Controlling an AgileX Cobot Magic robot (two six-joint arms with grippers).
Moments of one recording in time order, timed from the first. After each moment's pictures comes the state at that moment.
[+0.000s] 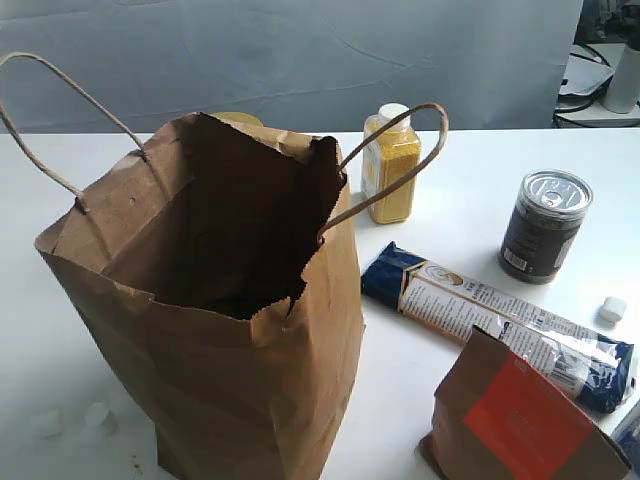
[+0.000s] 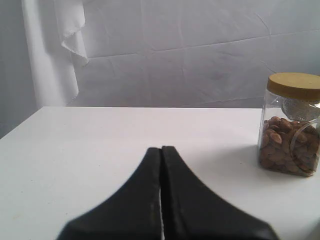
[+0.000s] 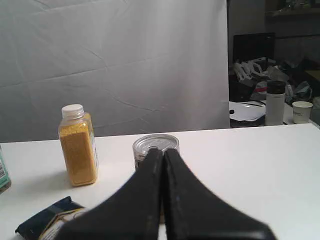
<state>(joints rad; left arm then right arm) 0.04 0.00 0.00 0.06 0.19 -0.04 0.28 0.01 0.00 0.12 0.09 -0.04</state>
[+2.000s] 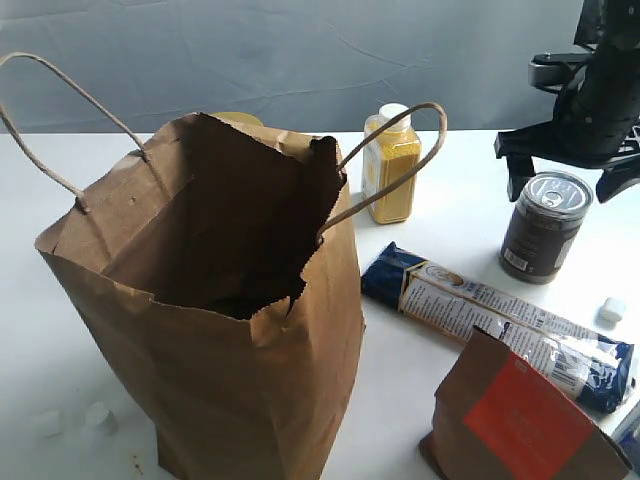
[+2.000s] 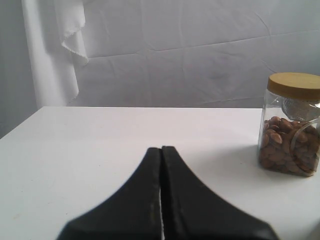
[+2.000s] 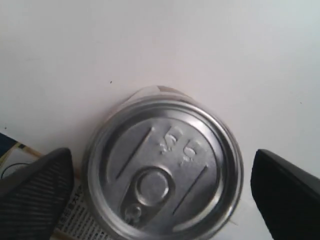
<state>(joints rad) 0.04 0.00 0.00 0.06 0.19 -0.04 0.38 1.99 -1.59 -0.08 1.06 0.20</state>
